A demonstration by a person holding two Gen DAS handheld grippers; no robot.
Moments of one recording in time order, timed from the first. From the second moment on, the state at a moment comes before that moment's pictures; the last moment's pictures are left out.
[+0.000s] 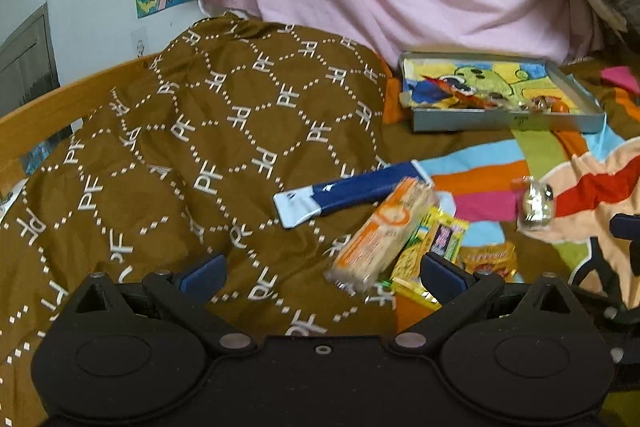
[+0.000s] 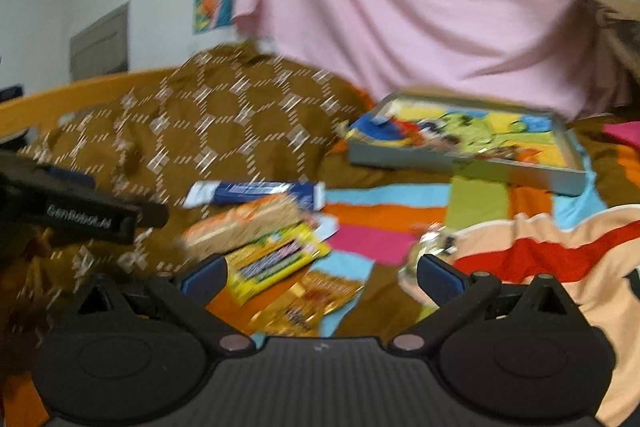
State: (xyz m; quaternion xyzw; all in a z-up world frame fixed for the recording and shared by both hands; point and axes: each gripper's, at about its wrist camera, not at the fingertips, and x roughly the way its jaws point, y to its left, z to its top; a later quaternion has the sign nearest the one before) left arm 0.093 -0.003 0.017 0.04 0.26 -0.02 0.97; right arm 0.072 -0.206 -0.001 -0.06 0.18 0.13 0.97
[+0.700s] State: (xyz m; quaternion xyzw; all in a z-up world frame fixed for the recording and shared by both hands) left arm 0.126 0.008 -0.008 0.05 0.27 -0.06 0.96; right arm 0.105 -0.169 -0.039 -0.10 0.26 0.15 0.95
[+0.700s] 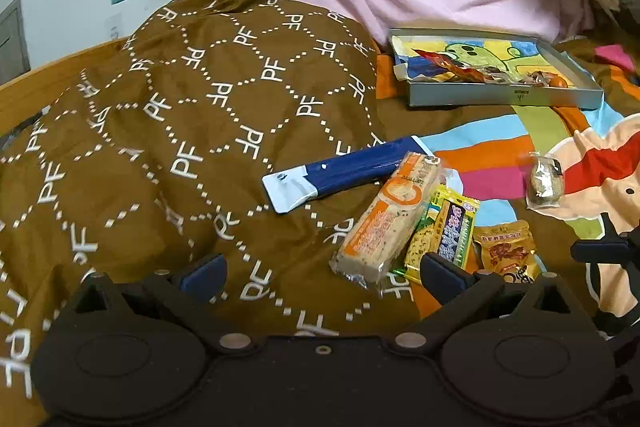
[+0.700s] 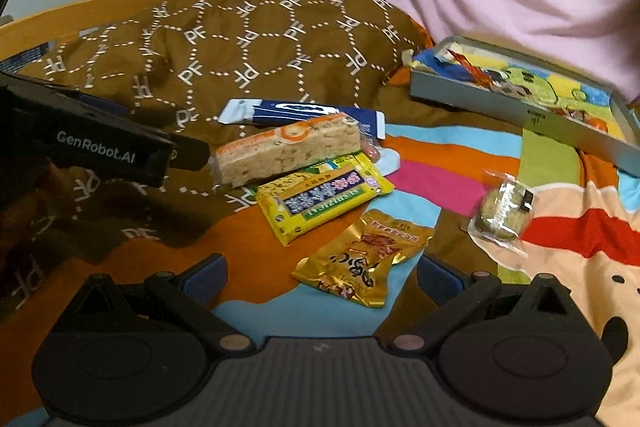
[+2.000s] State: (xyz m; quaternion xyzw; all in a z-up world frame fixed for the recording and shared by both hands) left arm 0.202 -0.021 -0.025 0.02 0.36 -0.12 0.92; right arm 0.140 -0.172 -0.048 -0.10 0.32 0.07 0.94
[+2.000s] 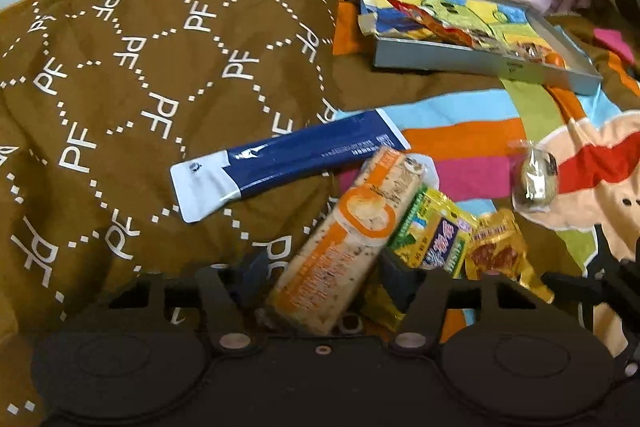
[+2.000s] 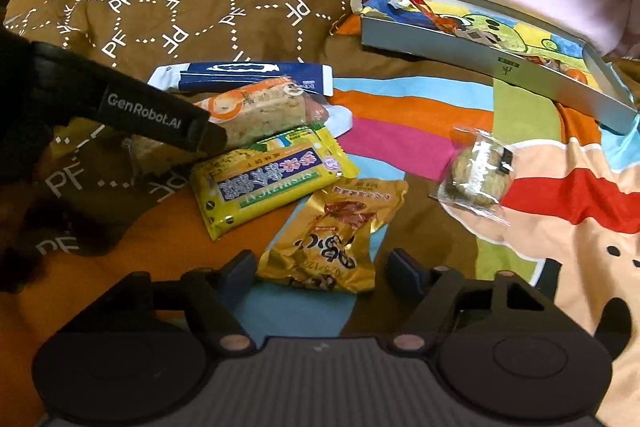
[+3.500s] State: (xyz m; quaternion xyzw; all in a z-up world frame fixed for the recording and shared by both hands) left arm 0.190 -0.057 -0.030 0.00 0.40 -0.16 0.90; right arm 0.148 -0.186 -0.047 -0.12 0.33 0.08 0.93
